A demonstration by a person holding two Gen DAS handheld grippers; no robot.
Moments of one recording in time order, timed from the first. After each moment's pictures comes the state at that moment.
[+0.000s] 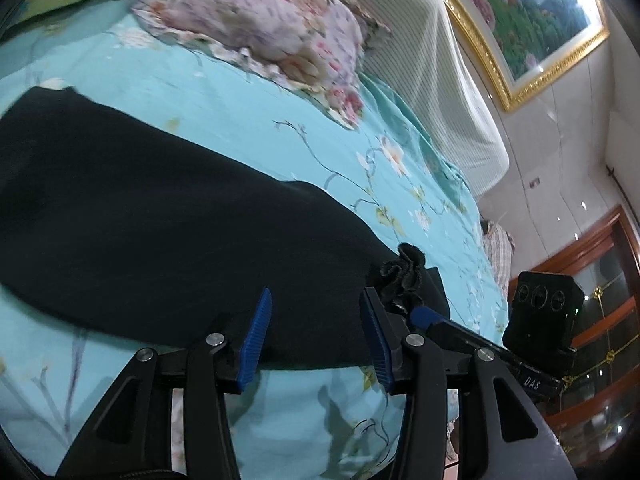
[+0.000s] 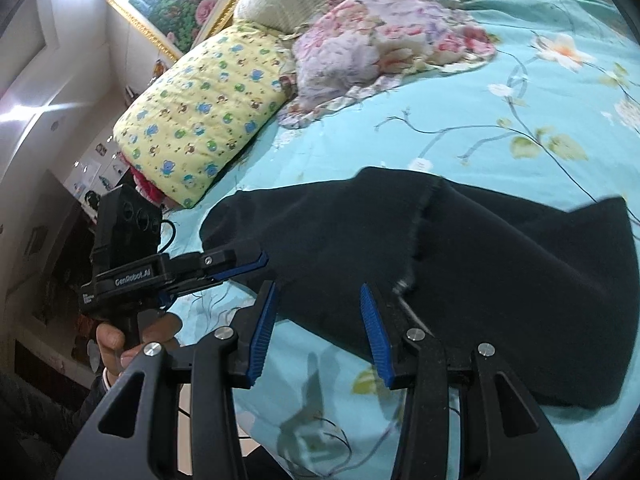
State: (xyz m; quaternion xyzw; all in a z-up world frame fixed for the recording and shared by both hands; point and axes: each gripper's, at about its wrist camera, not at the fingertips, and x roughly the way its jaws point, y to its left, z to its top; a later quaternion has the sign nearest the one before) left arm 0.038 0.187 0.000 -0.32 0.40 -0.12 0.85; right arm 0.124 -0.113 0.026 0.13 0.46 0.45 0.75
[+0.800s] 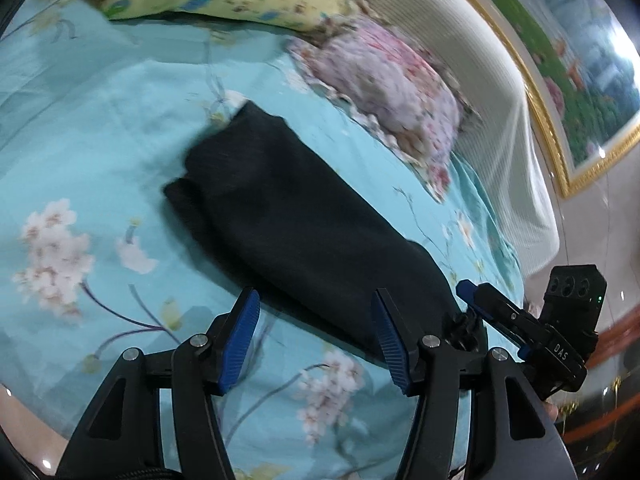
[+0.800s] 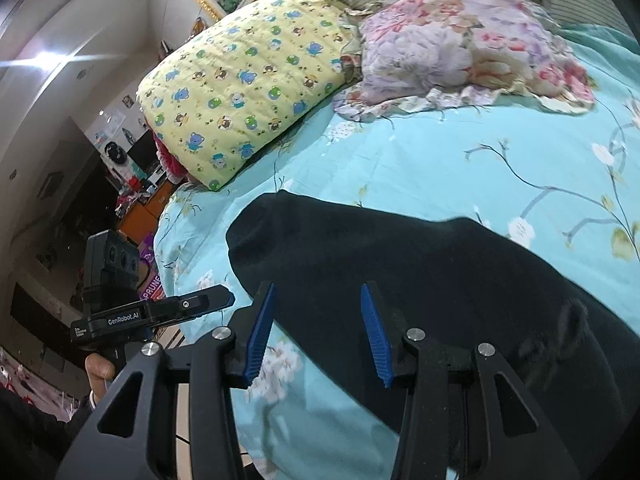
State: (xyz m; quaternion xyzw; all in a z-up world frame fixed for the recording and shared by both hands) left arm -0.038 0.282 -0.010 -0.38 0.36 0.04 0.85; right arm 0.146 -0.018 0.051 0.07 0.45 0.52 0.72
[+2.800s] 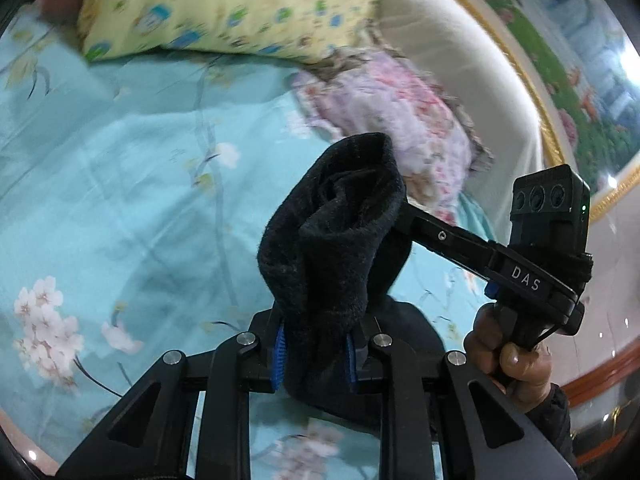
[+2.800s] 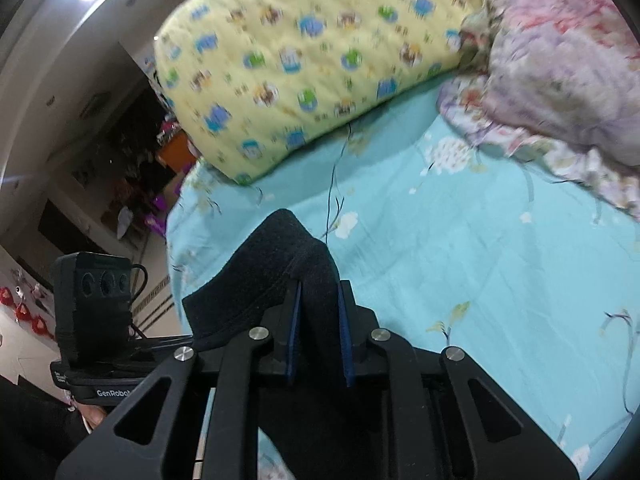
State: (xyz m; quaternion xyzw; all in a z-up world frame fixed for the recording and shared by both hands) left arm 0.007 0.292 0.026 -0.39 0.33 0.07 0.86; right arm 0.211 0.151 0.066 -0.03 0.45 0.63 0.63
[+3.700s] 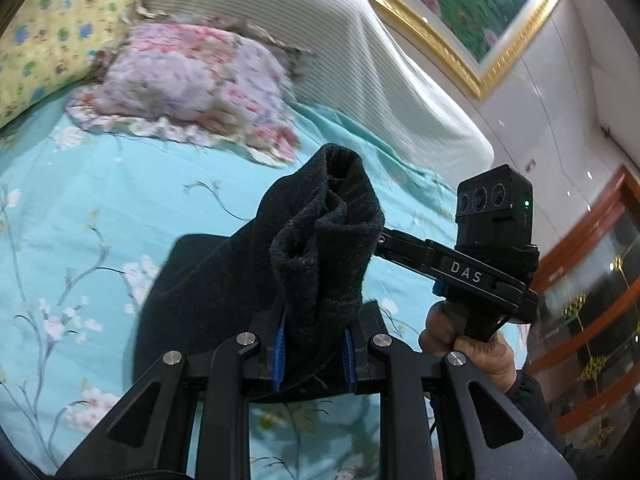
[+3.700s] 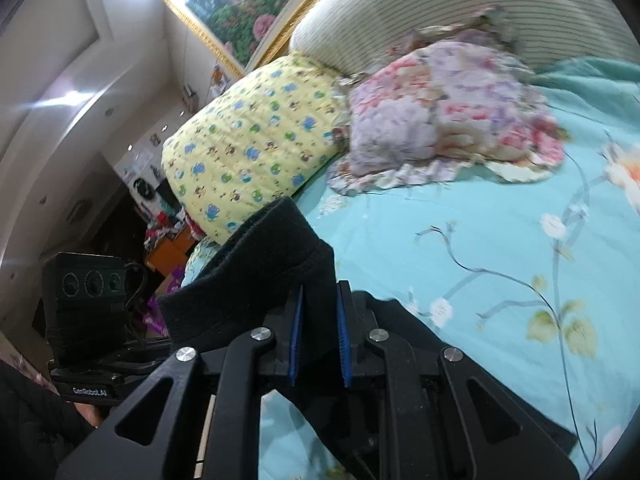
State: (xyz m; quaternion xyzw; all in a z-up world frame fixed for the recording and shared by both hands) left arm 0.051 0.062 0.101 -0.23 0.37 -0.12 0.89; right arm 0.228 -0.111 0.087 0.14 0.40 0.55 0.72
